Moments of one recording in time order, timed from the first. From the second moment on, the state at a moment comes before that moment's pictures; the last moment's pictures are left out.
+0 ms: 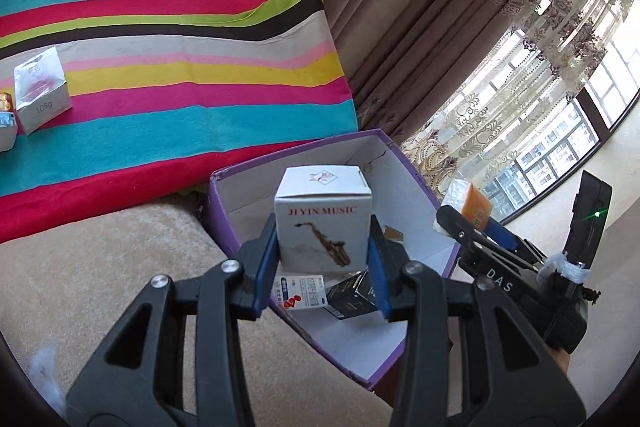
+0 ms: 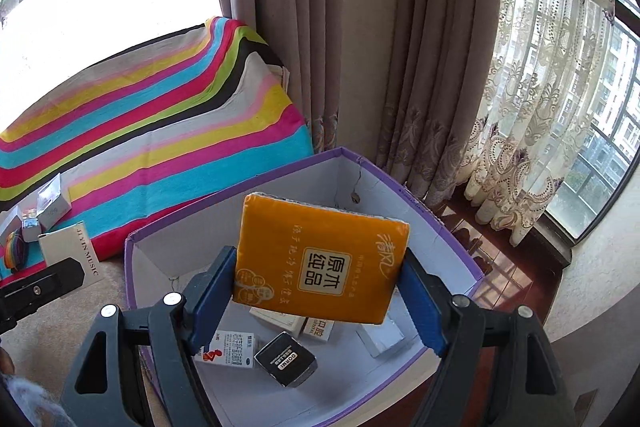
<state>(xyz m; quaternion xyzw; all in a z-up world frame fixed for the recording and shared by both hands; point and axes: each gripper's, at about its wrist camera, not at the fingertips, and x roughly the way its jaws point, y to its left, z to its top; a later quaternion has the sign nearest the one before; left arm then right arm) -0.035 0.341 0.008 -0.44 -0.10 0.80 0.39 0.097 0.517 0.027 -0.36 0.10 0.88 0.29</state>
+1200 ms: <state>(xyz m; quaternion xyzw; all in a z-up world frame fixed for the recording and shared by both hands) -0.040 0.110 0.017 -0.45 -0.08 0.88 0.16 0.019 0.386 0.049 -0.38 0.05 0.92 0.14</state>
